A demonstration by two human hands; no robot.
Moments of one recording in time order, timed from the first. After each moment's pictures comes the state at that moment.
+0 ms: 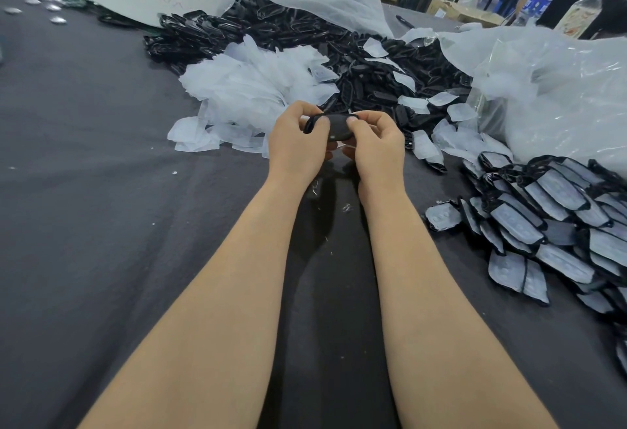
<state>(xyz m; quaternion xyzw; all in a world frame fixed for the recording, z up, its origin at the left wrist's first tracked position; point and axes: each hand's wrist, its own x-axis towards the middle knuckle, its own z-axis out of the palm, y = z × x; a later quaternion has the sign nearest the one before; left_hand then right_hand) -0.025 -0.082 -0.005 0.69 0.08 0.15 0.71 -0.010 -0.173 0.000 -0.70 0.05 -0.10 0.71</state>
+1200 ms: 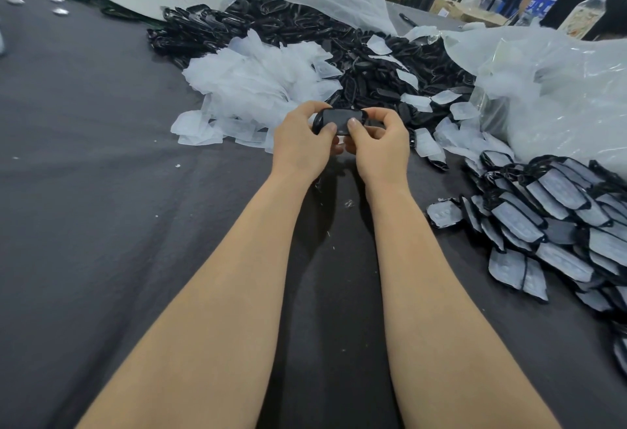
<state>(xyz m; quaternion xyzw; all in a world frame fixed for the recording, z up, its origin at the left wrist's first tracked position) -0.025 -0.080 -0.005 0.73 0.07 0.12 0.67 -0.010 -0.178 -0.005 -0.78 0.03 -0.13 0.62</state>
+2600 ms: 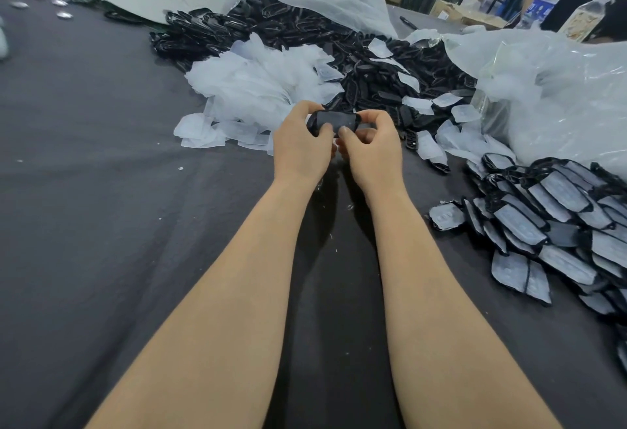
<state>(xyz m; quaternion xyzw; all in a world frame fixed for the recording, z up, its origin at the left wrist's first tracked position) -0.028 -0.082 -0.005 0.76 0.08 0.18 0.62 -0.014 -0.173 -0.004 -0.82 -0.01 -0.11 0.56</state>
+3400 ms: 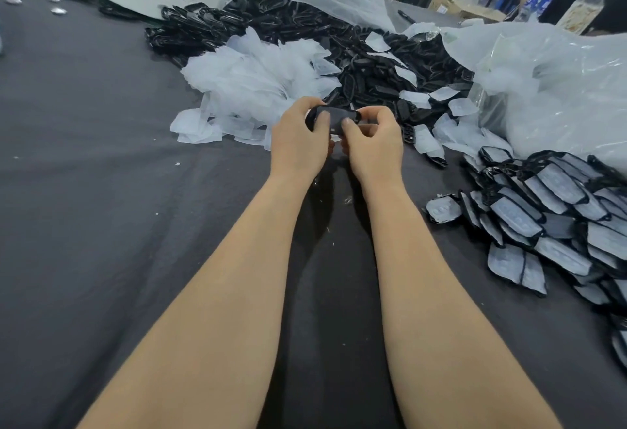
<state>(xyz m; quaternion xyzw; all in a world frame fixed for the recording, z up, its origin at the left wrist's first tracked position) -0.028 -0.082 -0.005 0.77 0.08 0.17 0.61 -0.014 -0.173 -0.002 -0.82 0.02 -0.14 0.56</state>
